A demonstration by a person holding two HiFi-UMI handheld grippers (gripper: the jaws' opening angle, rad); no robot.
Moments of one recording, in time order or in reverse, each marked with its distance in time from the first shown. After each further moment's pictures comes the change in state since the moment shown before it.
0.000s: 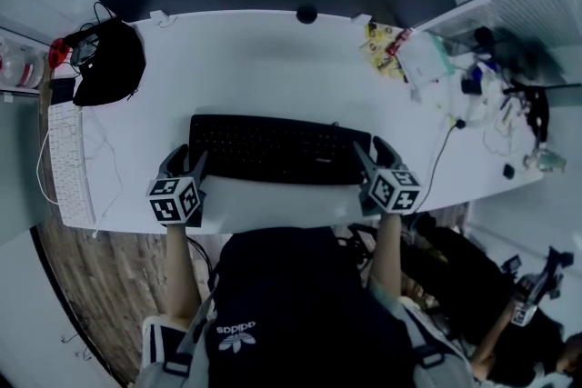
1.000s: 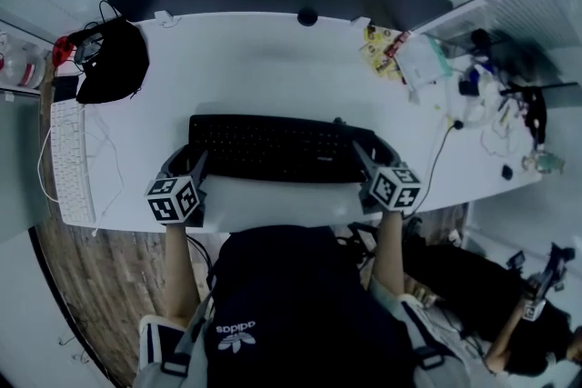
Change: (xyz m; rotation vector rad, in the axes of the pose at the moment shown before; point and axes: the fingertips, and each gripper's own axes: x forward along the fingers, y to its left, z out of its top) left arm -0.007 -0.003 0.002 -0.060 -0.041 -0.035; right arm -0.004 0.008 0.007 -0.005 -0.019 0.040
